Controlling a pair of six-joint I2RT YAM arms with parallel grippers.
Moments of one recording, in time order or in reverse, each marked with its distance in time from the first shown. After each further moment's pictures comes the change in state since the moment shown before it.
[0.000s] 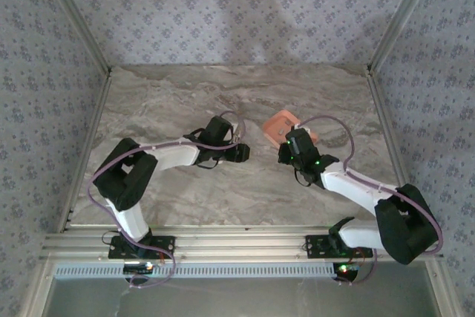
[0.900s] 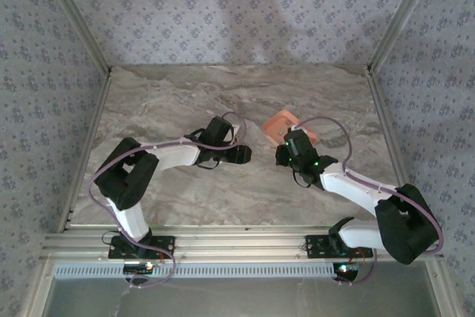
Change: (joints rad) left arm 0.000 0.004 0.000 0.008 0.071 -0.001; right arm 0.033 0.000 0.000 0.000 -0.040 -0.008
